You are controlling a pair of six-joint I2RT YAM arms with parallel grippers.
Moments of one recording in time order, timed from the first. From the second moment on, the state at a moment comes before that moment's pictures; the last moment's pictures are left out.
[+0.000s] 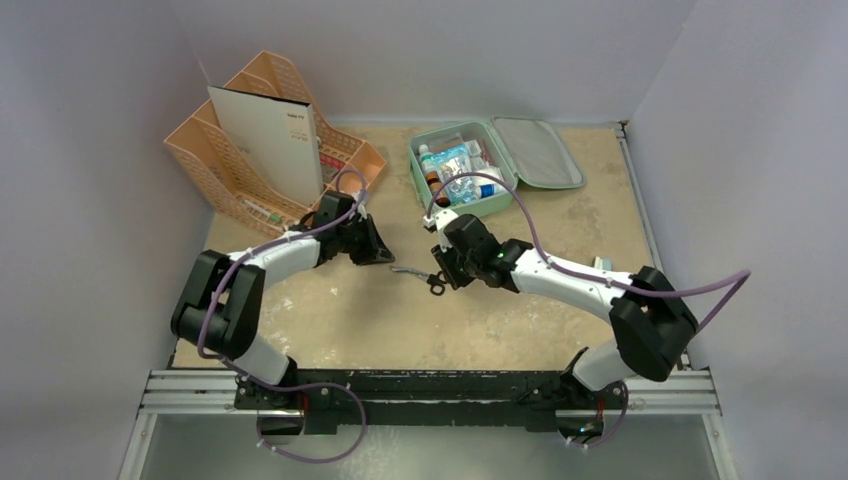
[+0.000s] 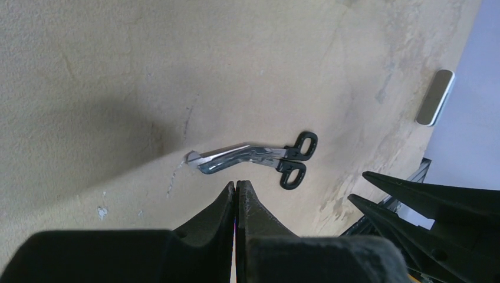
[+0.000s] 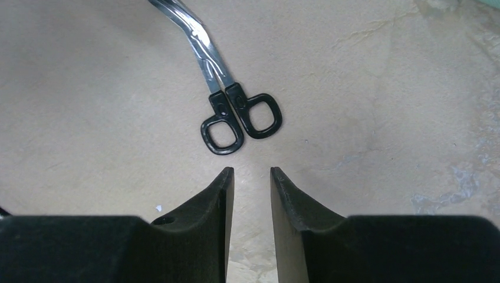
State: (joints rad) left arm -0.35 1.55 0.80 -0.11 0.42 -0.70; right arm 0.82 1.47 0.91 -0.34 0.04 0.13
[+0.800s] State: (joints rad) left arm -0.35 1.70 0.81 -0.06 0.42 -0.62; right arm 0.80 1.54 0.92 -0.33 0.12 0.18
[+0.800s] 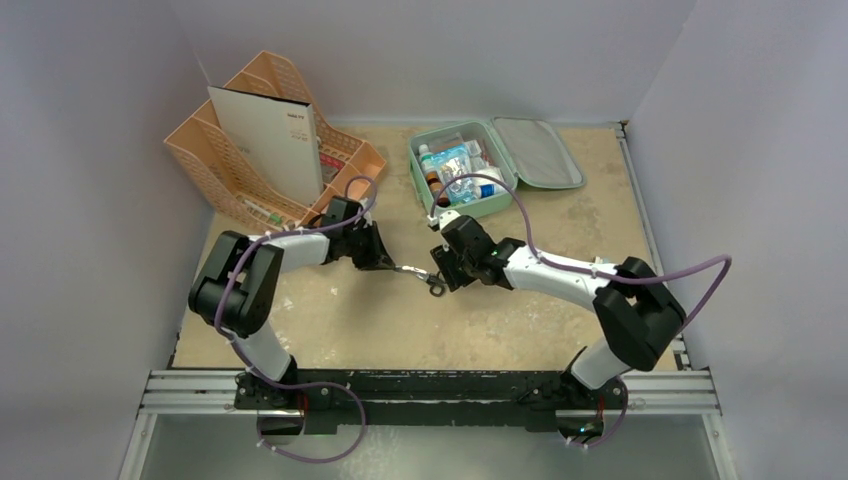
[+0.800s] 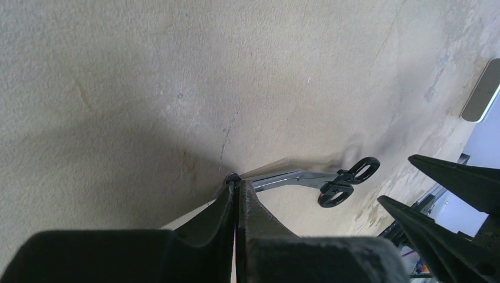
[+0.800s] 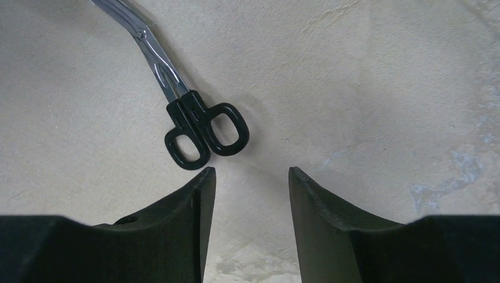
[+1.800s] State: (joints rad) left arm -0.35 1.74 0.84 -0.04 0.43 -0.60; right arm 0.77 1.70 1.00 -0.27 0.06 0.20
